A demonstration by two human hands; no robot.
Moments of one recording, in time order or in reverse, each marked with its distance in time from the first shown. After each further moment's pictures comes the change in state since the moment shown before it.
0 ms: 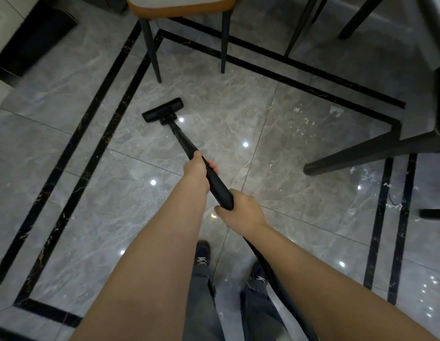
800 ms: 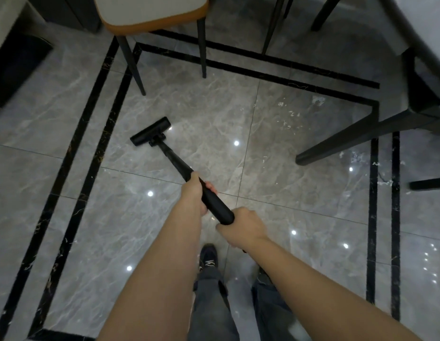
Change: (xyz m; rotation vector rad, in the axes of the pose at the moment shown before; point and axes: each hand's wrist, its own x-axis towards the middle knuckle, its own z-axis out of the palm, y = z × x) left_hand -0.030 -0.013 -0.028 0.103 -0.055 -0.088; right_hand -0.034 -0.008 0.015 0.032 -0.013 0.206
